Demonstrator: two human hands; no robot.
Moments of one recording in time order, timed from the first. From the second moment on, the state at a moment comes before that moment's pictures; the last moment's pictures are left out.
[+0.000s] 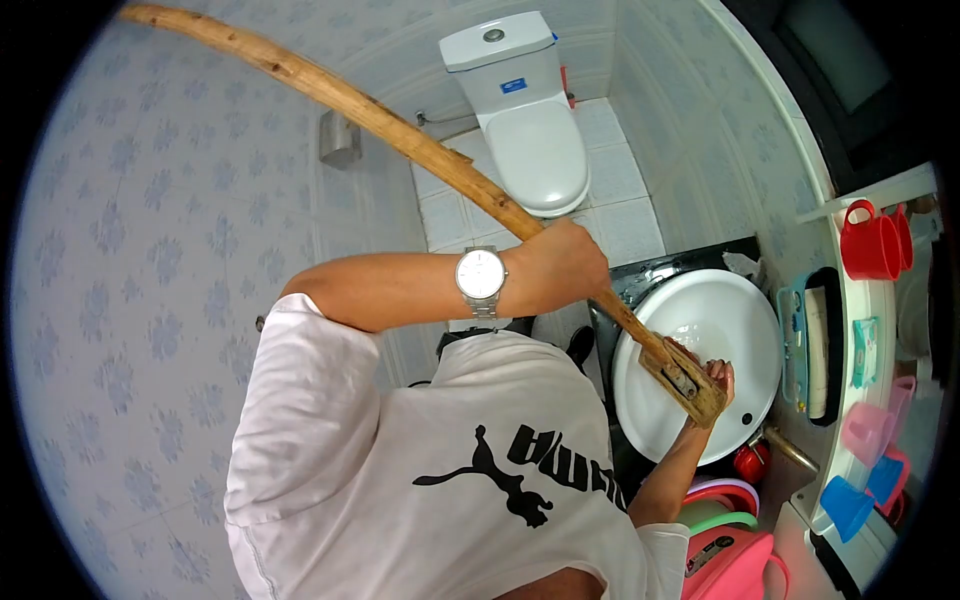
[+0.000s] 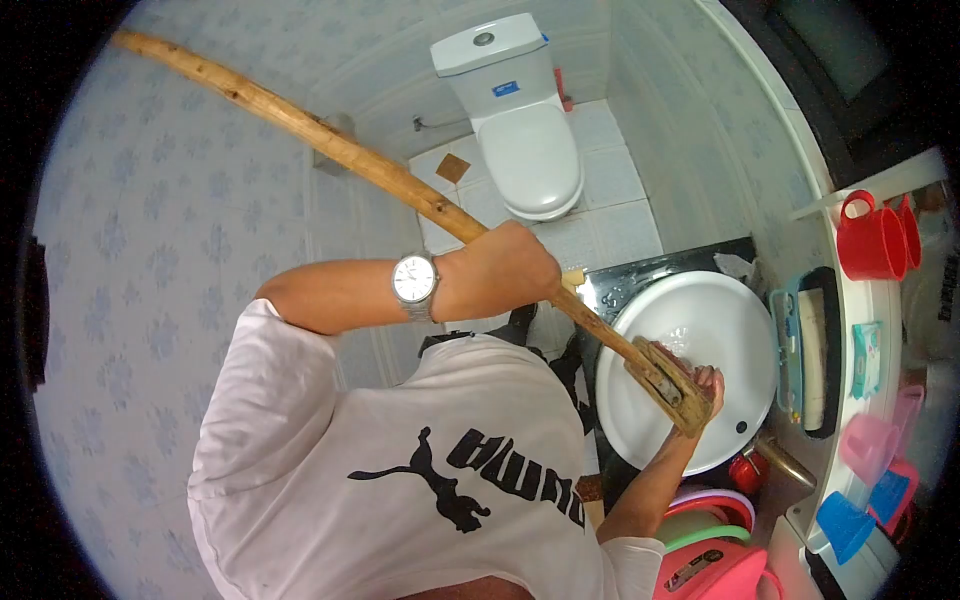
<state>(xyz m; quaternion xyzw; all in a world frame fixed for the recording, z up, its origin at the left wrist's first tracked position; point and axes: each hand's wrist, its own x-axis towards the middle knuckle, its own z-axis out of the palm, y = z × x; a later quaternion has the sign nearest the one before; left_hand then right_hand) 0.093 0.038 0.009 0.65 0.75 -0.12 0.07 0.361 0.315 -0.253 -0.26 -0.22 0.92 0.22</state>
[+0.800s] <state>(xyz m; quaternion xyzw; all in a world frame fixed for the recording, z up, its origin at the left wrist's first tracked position) 0.091 0.035 0.033 0.65 0.73 -0.20 0.02 0.349 0.294 -0.206 -0.01 -0.21 0.94 0.27</state>
